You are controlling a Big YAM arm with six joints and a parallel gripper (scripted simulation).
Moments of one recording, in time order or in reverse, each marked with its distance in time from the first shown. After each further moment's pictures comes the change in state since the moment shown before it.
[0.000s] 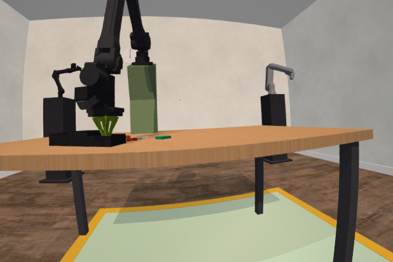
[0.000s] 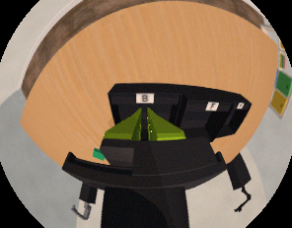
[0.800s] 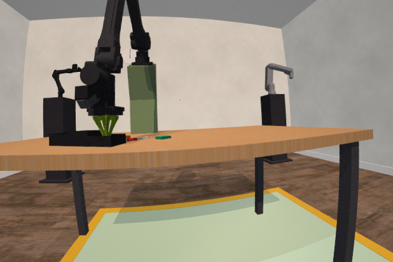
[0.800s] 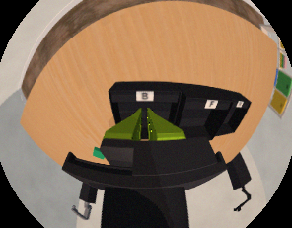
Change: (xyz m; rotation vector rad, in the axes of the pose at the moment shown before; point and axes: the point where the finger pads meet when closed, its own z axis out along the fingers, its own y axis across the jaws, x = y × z) arm 0.002 0.000 -0.003 0.000 0.002 0.000
